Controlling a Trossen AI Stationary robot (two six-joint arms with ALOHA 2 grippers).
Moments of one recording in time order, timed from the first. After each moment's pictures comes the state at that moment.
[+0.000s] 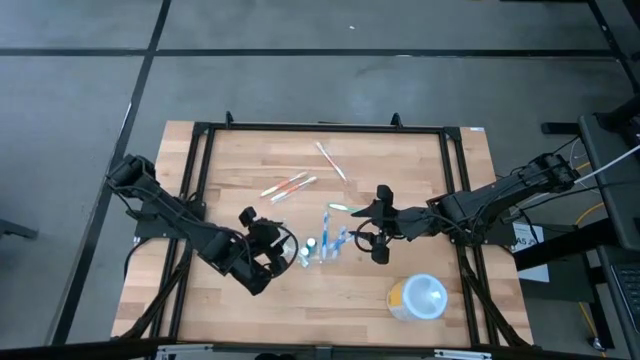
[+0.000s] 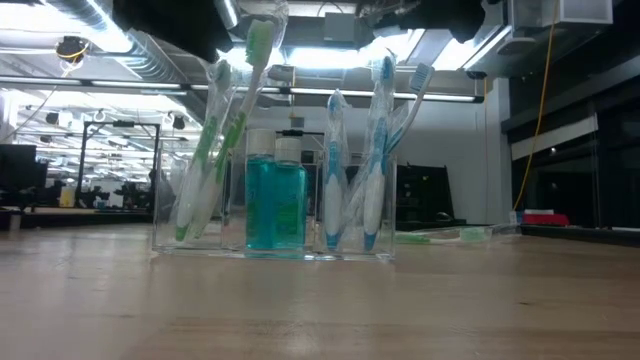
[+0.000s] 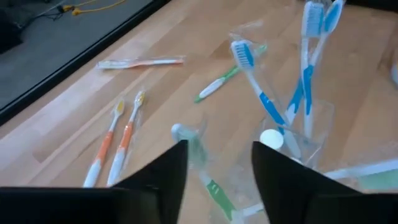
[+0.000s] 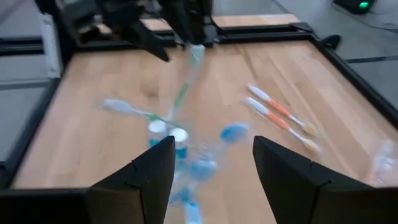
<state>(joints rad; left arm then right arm) -0.59 1.53 1.17 -0.83 -0.93 -1.03 0.39 1.27 0.94 -0.19 0.44 0.24</state>
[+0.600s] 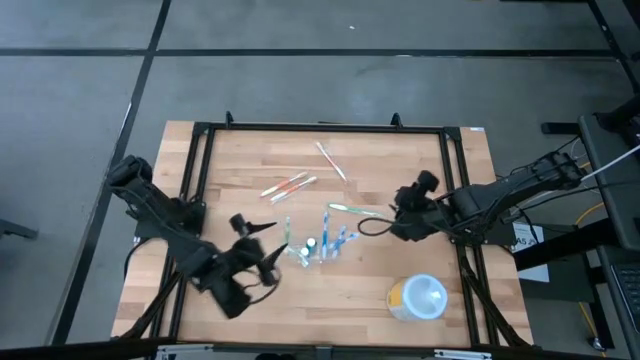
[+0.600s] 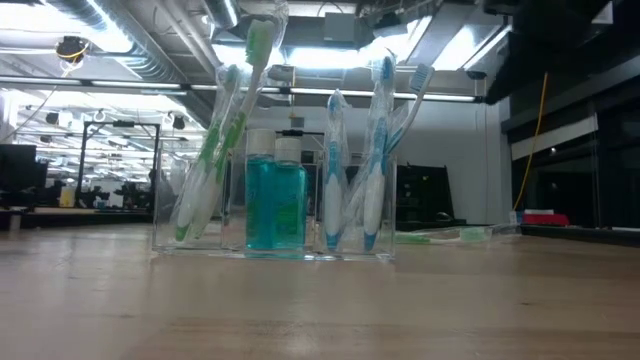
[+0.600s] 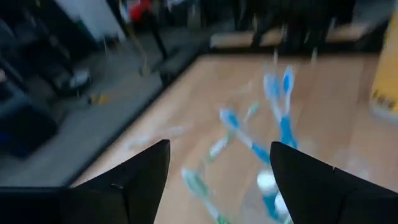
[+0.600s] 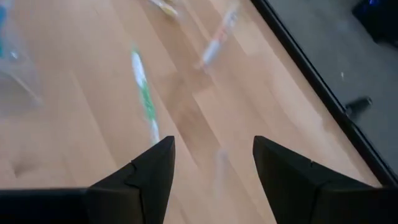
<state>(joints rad) -0.76 1.52 1.24 -0.86 -1.24 -0.86 0.39 1.17 0.94 -0.97 0.71 0.65</state>
